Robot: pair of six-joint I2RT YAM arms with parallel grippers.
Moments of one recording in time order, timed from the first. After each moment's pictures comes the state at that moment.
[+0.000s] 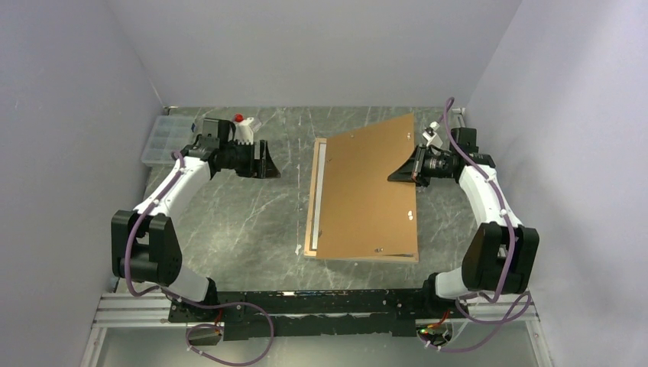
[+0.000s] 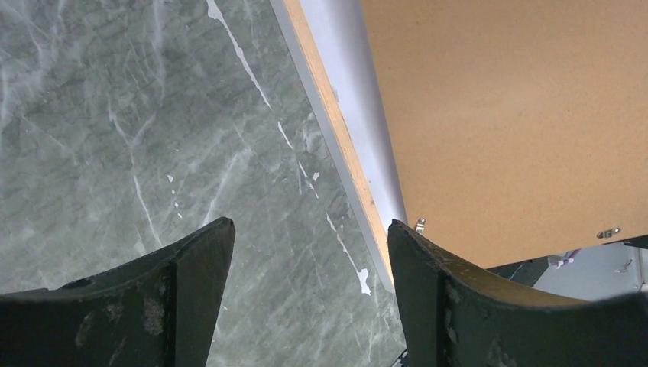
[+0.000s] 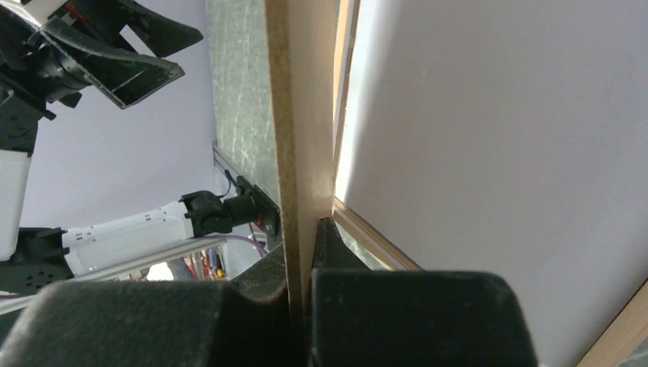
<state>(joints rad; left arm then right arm) -0.15 1.50 1.16 -0.50 0.63 -0.11 -0.13 1.40 1.09 -0.69 -0.95 0.32</state>
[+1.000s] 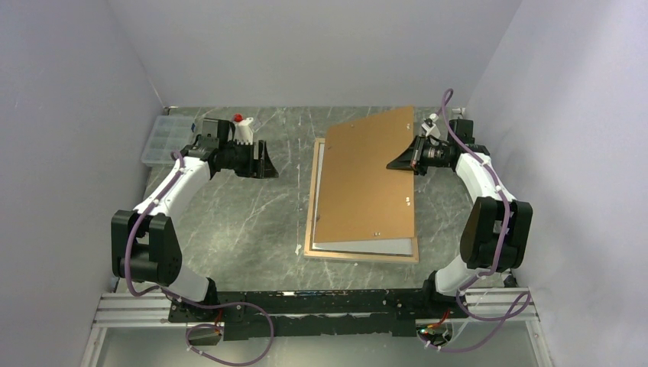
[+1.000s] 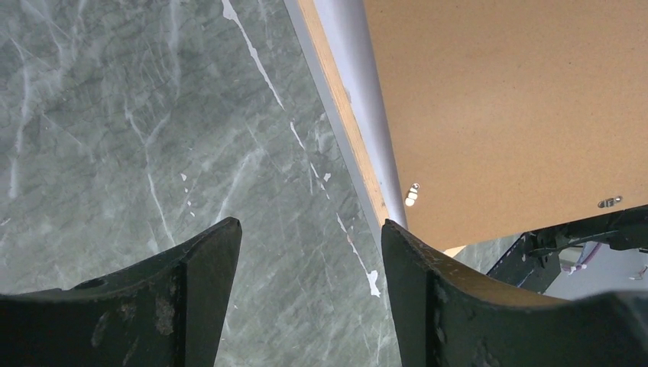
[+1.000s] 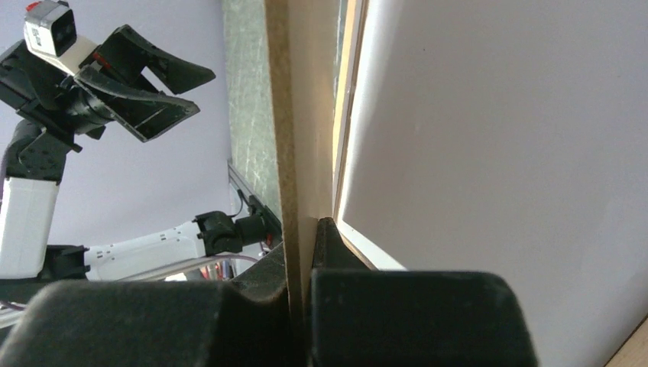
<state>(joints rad) -0.16 1.50 1.16 -0.50 0.61 -0.09 -0.14 1.58 1.18 -0.56 -0.99 0.37</state>
